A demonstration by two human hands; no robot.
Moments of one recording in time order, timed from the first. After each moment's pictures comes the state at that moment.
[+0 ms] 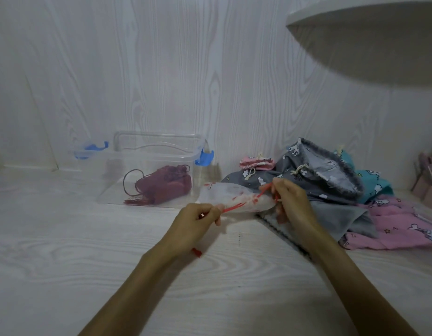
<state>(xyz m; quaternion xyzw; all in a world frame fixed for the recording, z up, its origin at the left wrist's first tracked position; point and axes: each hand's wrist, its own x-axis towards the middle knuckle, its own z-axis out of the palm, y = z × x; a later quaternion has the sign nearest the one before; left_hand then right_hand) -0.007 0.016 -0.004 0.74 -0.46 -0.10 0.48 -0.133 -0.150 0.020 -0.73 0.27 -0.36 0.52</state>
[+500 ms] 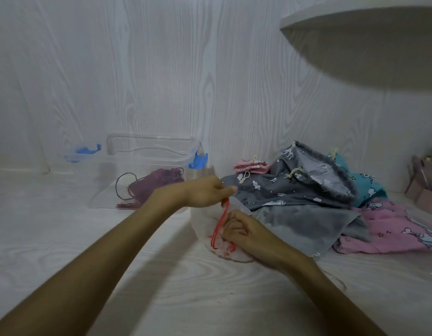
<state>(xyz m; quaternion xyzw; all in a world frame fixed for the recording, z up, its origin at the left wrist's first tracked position) 0.007 -0.031 0.075 0.80 -0.54 -0.16 0.20 -0.129 -0.114 -0.003 -0.85 0.12 -0.12 0.50</state>
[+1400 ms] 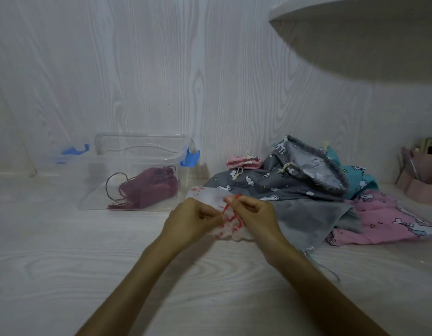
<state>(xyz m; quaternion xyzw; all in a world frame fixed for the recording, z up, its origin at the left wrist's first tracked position) -0.011 -0.006 0.010 0.80 -0.45 -0.11 0.38 -0.118 -0.116 0.000 -0.66 0.23 -0.34 0.63</state>
